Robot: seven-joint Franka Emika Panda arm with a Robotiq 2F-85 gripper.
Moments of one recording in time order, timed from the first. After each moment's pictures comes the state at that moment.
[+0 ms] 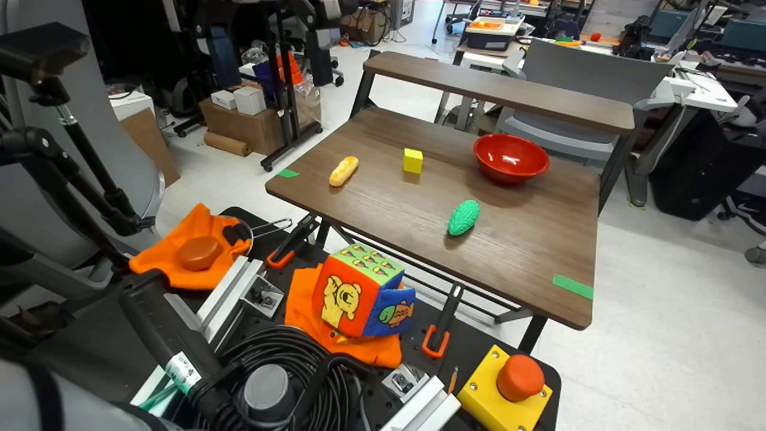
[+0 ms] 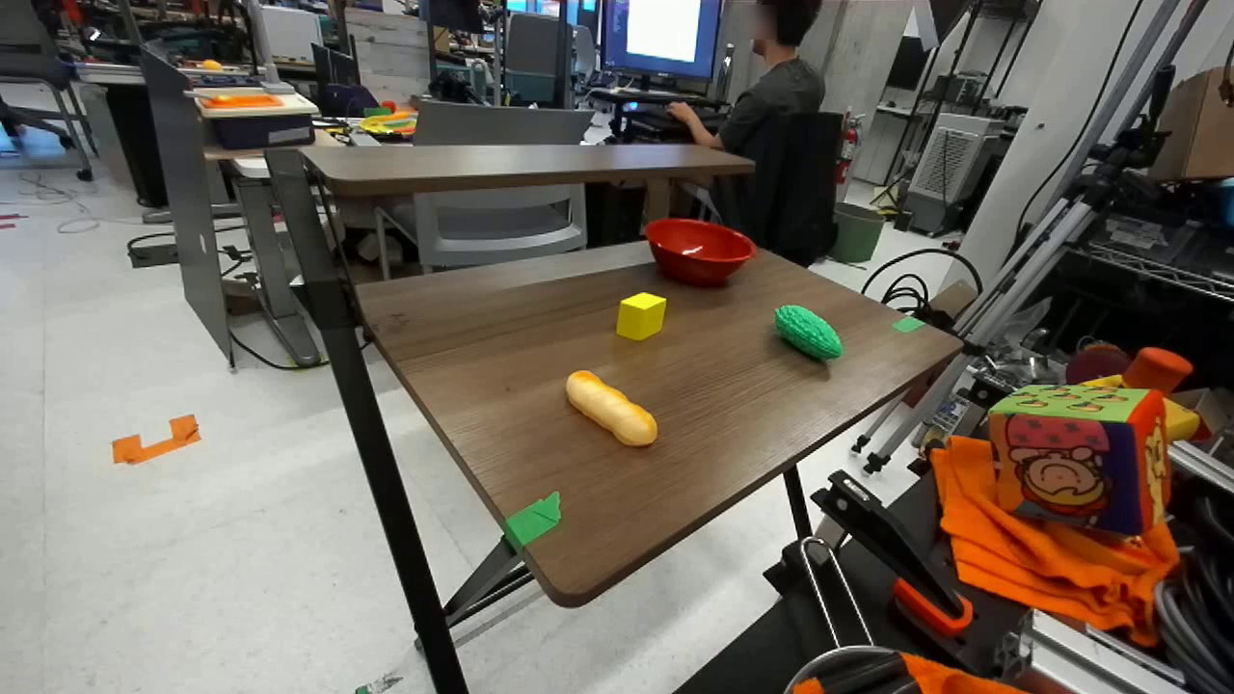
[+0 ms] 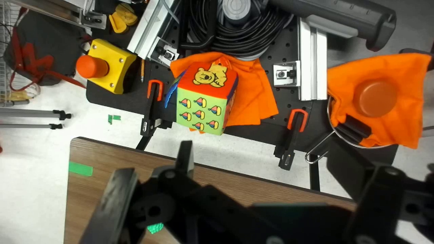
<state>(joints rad) 0.14 -0.70 0.23 -2.70 -0.03 1.82 0.09</state>
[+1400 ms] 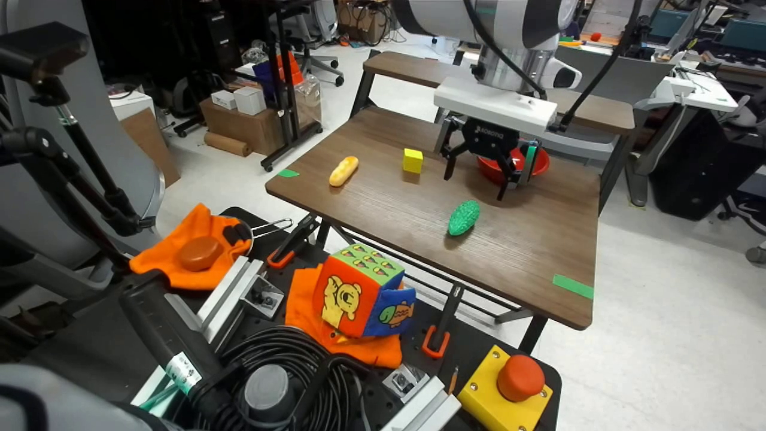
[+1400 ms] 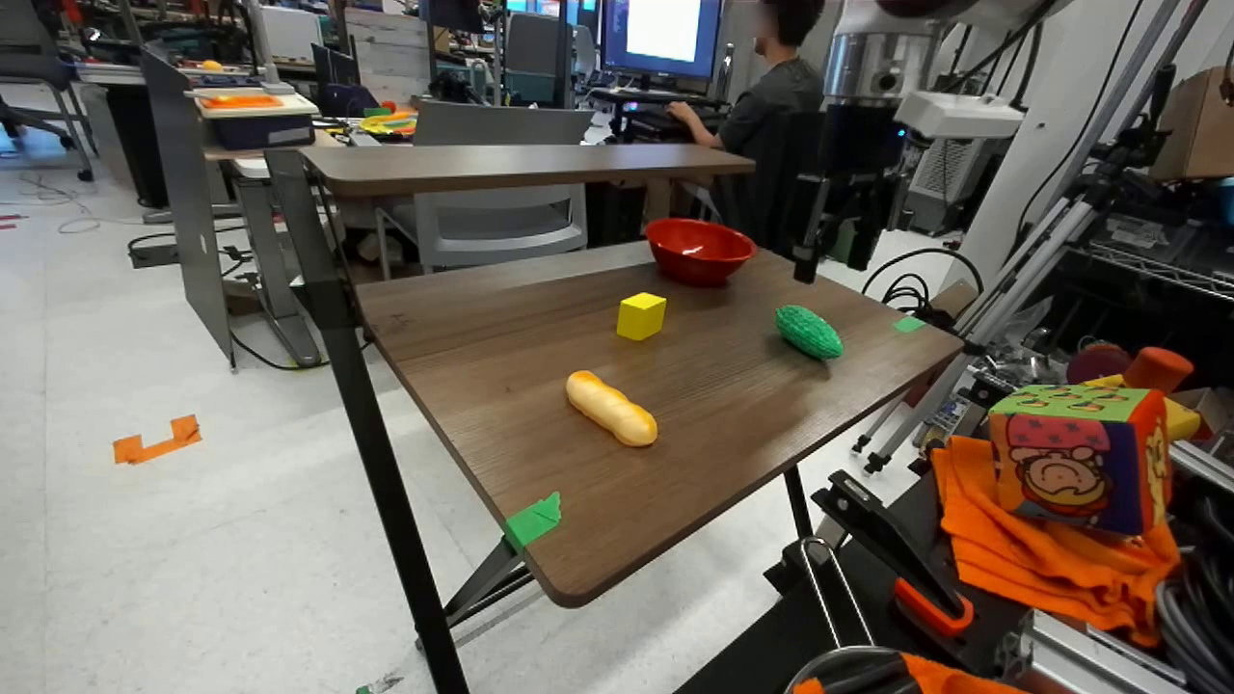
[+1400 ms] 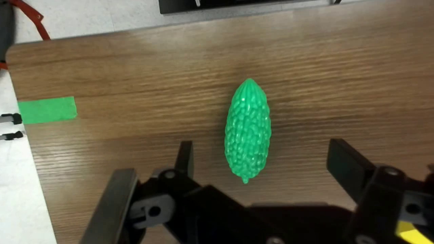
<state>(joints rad) -0.07 0.39 -0.05 -2.18 -0.06 2.46 -0.04</state>
